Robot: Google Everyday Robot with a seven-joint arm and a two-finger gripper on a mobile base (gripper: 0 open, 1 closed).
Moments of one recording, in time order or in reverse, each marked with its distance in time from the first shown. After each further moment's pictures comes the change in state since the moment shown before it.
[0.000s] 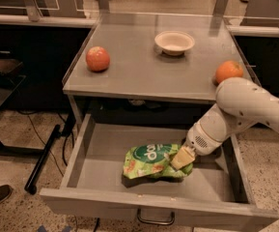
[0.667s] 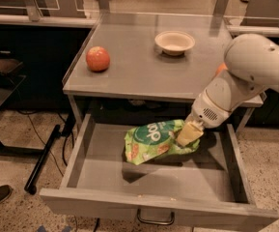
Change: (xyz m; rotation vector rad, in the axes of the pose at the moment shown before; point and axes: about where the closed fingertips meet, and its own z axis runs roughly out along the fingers) arm -0.041 0.007 -0.081 0.069 0.008 -0.190
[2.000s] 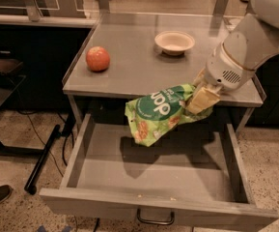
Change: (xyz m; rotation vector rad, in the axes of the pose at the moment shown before) arm -0.044 0.009 -0.110 0.153 -0.013 -0.246
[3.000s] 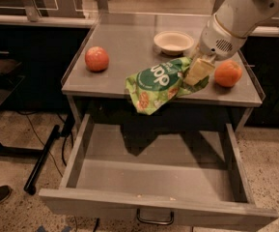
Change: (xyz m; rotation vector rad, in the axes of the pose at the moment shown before) arm -0.030 -0.071 -0.013 0.042 0.008 -0.061
